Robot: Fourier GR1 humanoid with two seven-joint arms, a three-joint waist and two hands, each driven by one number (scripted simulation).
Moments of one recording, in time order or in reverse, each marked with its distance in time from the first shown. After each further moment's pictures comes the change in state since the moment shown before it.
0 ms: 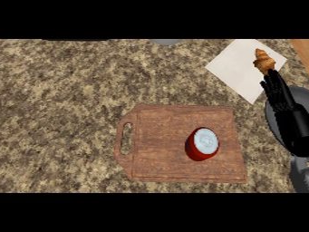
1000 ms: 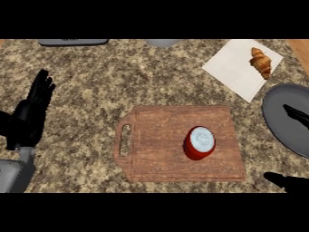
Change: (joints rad) left arm -0.010 -0.154 -0.094 0.109 0.119 -0.153 0.140; right arm 0.311 -0.232 -0.031 -0.337 0.219 -0.010 -0.007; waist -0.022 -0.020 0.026
